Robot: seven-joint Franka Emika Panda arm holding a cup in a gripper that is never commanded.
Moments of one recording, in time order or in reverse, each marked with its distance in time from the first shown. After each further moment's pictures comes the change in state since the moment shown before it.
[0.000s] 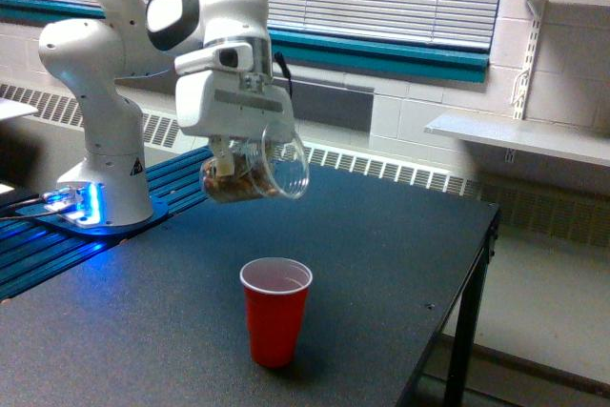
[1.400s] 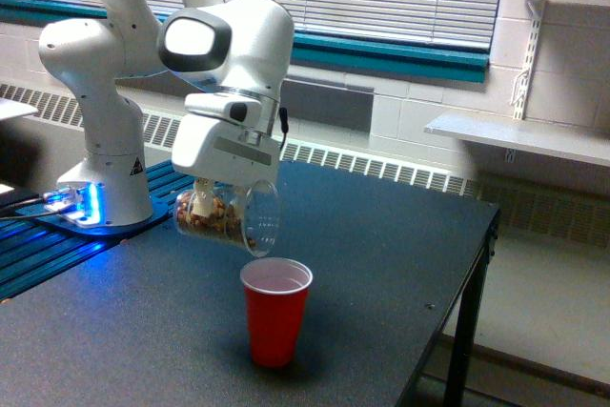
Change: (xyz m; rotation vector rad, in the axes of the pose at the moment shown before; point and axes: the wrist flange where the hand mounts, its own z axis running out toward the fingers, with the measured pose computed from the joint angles) arm -0.022 -0.003 0.054 -0.286 -0.090 -0.115
